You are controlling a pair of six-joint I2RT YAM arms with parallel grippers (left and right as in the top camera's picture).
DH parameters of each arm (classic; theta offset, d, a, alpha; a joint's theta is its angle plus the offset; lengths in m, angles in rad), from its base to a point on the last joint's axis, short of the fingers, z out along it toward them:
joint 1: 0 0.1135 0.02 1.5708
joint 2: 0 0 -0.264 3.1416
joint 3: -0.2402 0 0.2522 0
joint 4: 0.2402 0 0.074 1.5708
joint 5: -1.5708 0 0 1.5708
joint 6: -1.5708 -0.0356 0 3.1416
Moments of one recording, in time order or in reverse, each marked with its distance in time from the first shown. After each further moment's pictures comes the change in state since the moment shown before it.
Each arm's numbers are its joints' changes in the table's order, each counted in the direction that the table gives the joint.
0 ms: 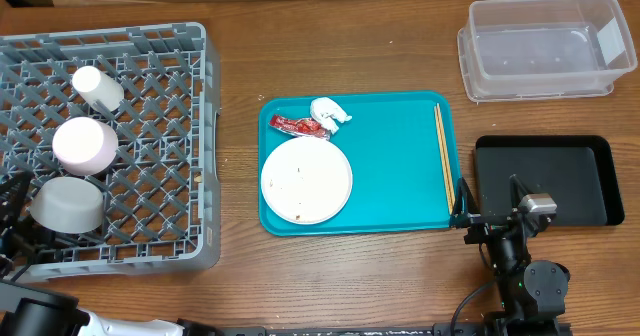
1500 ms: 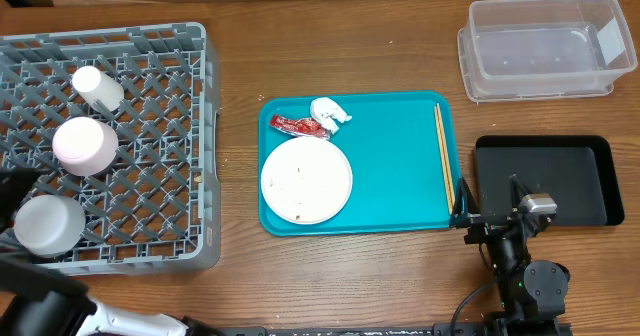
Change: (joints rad) left arm -0.189 -0.011 -0.496 0.420 0.474 0.211; right arm 0.000 0.000 0.000 0.000 0.000 0.000
